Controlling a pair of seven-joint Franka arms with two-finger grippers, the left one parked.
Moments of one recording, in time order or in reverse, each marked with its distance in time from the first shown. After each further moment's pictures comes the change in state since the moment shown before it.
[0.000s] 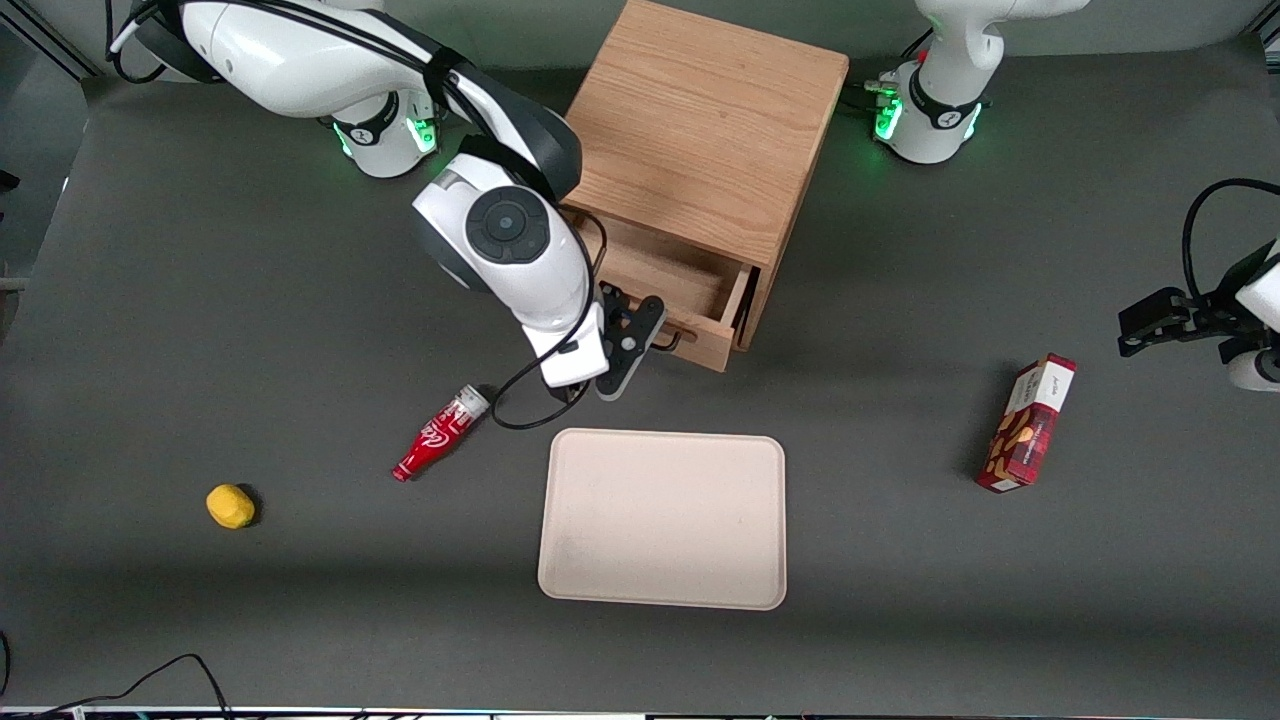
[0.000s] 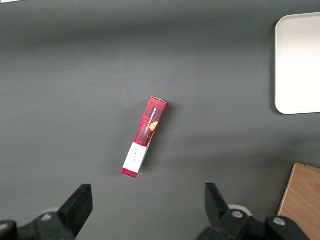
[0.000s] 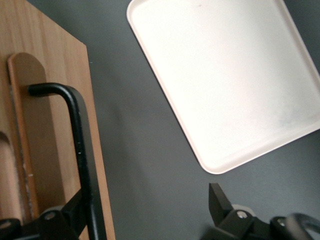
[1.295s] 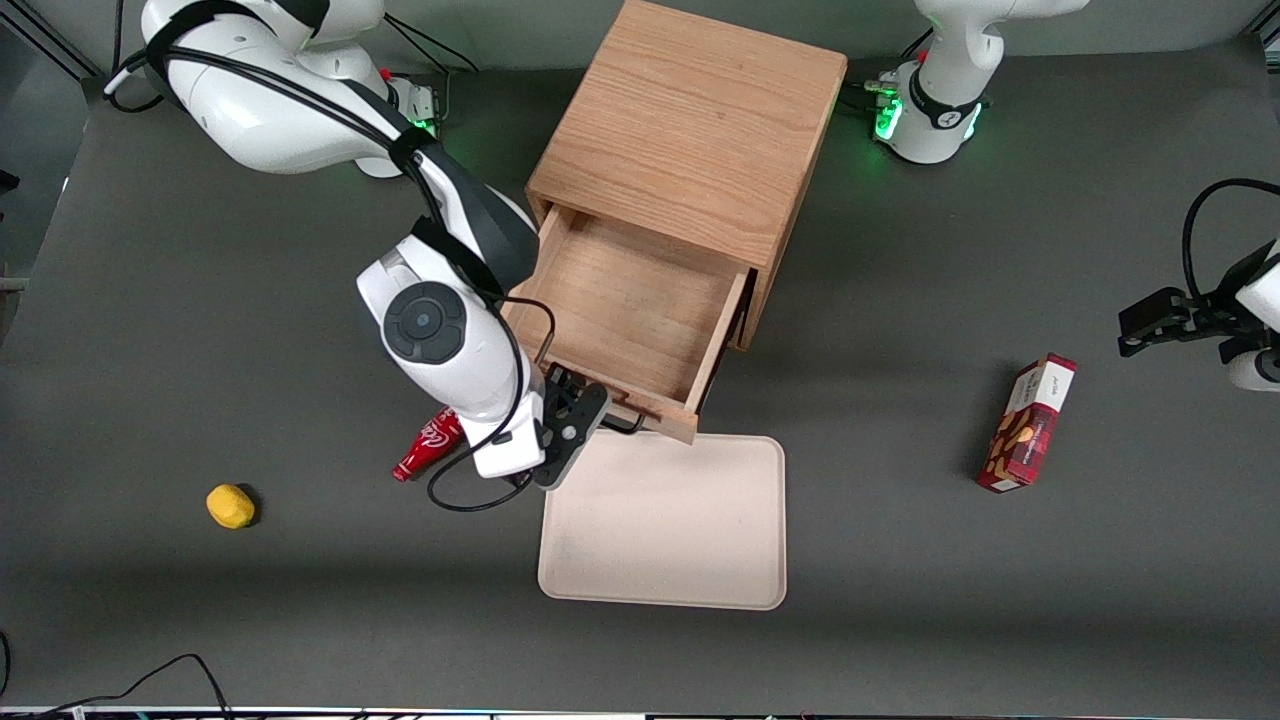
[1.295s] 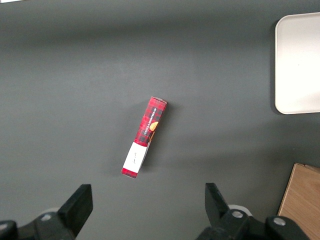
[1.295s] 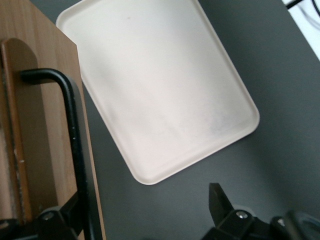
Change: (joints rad) arm -0.008 0.121 -0.121 0.194 0.000 0.028 -0.136
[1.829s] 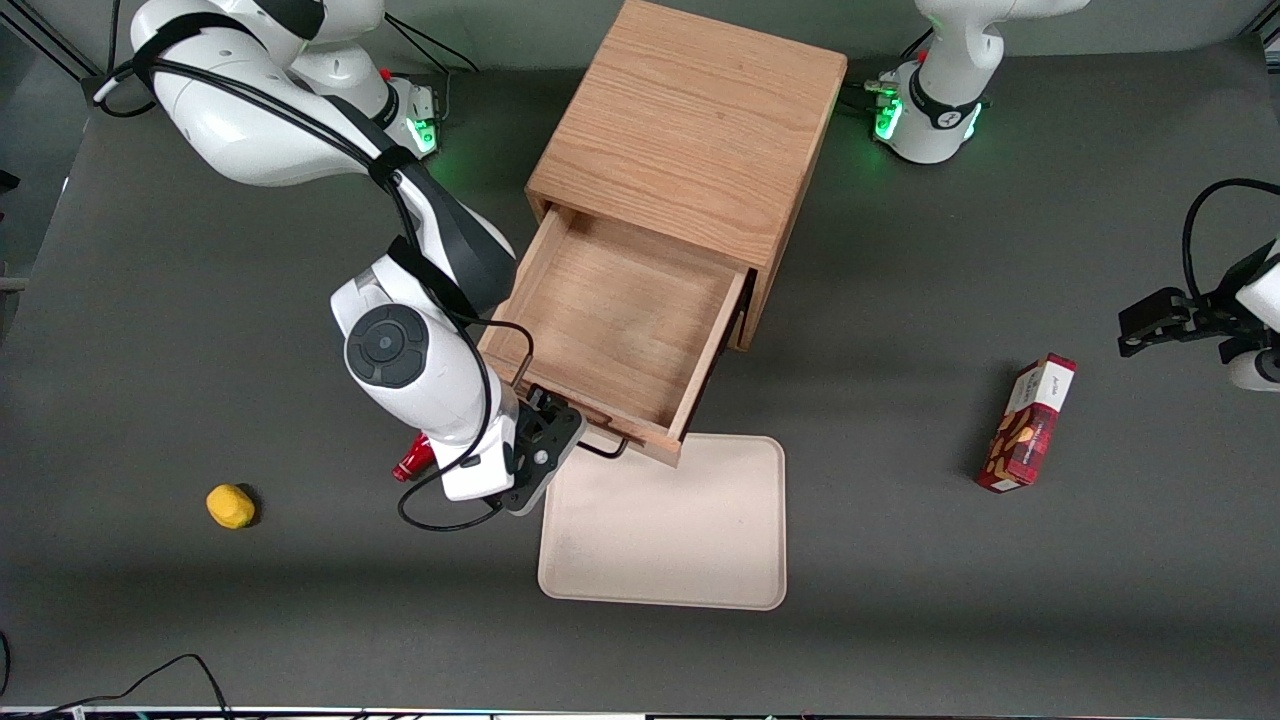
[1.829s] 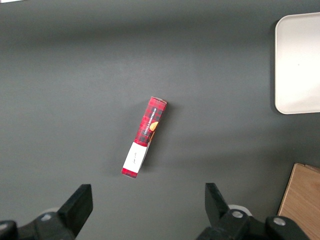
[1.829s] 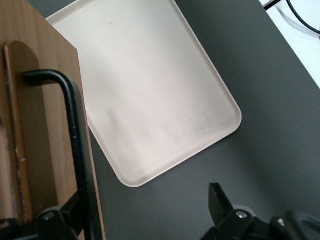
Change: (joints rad) arm -0.025 0.014 0.000 0.018 0.005 0.019 -0.007
